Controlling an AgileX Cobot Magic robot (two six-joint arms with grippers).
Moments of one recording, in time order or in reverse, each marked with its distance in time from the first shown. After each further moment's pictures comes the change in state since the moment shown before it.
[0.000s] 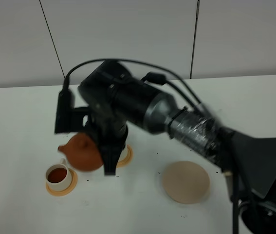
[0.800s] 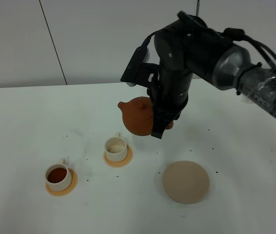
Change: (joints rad) left arm 0.000 0.000 0.000 0.000 0.000 0.000; right arm -0.235 -0.171 0.212 0.066 0.001 0.124
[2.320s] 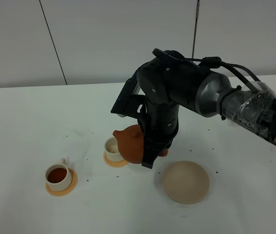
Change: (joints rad) left arm 0.000 0.000 0.000 0.001 0.000 0.000; right arm 0.087 0.010 0.151 -0.034 -0.073 0.108
